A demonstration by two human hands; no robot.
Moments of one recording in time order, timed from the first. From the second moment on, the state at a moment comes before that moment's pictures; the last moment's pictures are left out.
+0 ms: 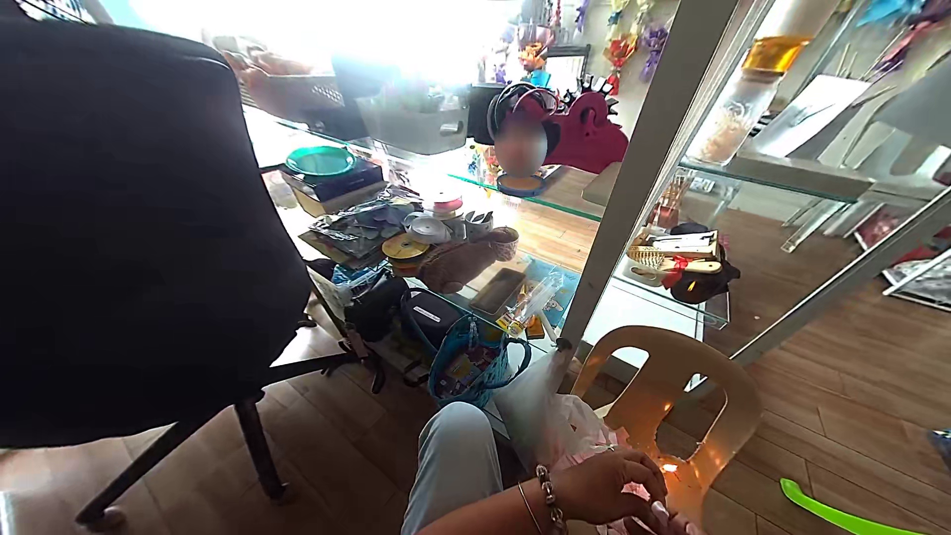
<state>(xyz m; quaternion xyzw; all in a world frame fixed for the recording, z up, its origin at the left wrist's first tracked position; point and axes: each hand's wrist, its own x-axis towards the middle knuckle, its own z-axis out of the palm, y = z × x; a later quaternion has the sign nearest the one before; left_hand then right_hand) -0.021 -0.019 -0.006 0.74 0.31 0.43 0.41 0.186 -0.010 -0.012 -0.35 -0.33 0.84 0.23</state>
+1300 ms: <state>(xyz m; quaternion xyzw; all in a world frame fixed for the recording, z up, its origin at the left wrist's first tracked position) 0.043 0.006 0.009 0.70 0.43 0.42 0.38 0.225 0.006 -0.005 -0.41 -0.67 0.40 0.48</state>
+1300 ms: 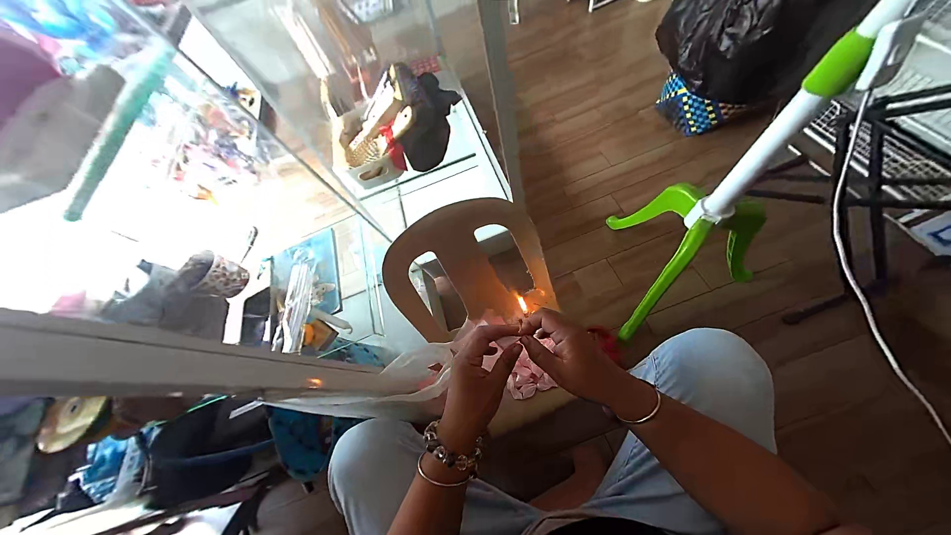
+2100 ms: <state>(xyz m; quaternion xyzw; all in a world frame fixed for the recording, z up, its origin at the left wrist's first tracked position) 0.099 0.090 -0.105 0.57 0.71 0.11 0.41 0.303 0.030 0.029 -0.55 -0.43 0.39 0.61</state>
